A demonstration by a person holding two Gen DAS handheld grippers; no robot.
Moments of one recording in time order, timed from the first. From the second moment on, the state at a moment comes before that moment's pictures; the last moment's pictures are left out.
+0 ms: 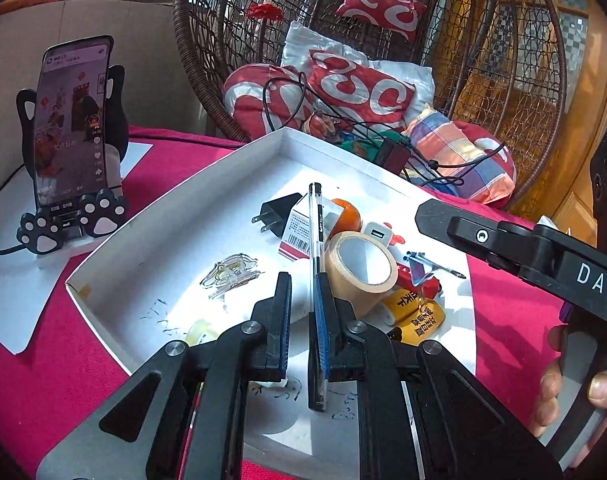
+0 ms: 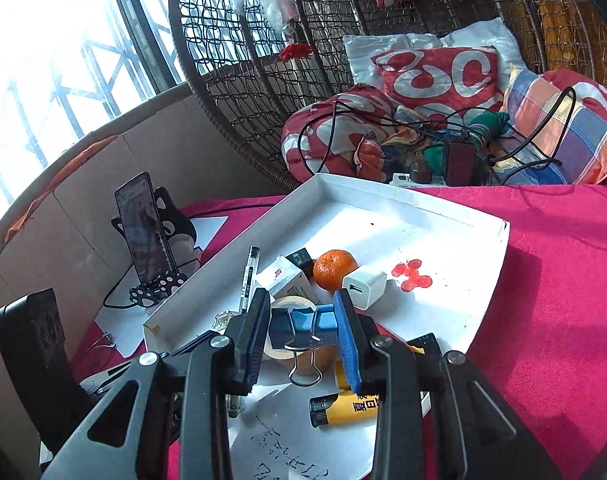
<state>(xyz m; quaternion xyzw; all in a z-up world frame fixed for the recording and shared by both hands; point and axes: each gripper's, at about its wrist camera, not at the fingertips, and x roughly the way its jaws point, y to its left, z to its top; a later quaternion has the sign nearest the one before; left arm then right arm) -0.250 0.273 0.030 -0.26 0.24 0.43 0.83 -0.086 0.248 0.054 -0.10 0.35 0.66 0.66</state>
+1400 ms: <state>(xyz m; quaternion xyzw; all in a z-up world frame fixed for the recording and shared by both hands) -0.243 0.152 0.140 -0.08 0.16 0.54 0.82 -0.072 0.067 0.165 0.03 0.07 0.56 0.83</state>
